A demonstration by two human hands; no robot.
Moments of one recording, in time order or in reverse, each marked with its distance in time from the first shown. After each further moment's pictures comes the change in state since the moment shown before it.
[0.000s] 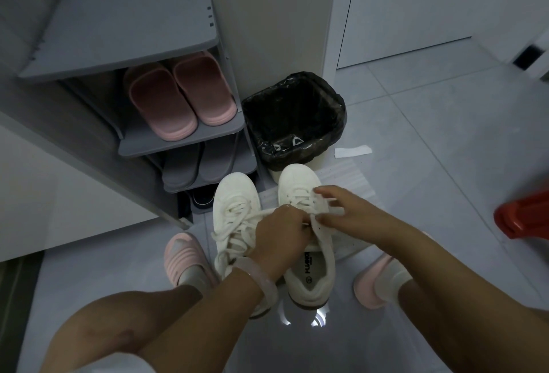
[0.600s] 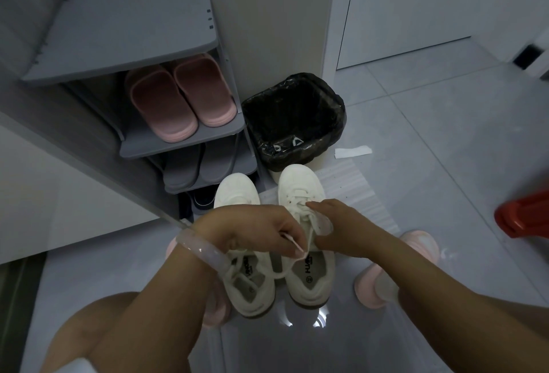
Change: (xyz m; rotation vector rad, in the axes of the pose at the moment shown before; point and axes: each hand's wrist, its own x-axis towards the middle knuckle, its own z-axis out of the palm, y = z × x) left_hand -0.005 -0.004 -0.081 -0.157 -0.751 0.193; right_hand -0.001 -0.004 0.020 -0.327 -0.064 0.021
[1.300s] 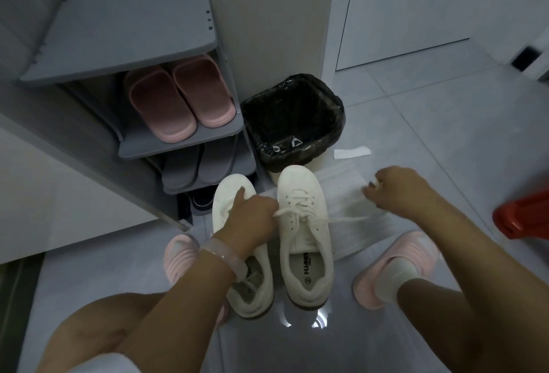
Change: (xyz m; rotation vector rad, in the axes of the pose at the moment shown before) left_hand 0.031 -0.030 0.017 0.462 0.522 -0.352; right_hand -0.021 0.016 -0.075 -0.071 0.278 0.448
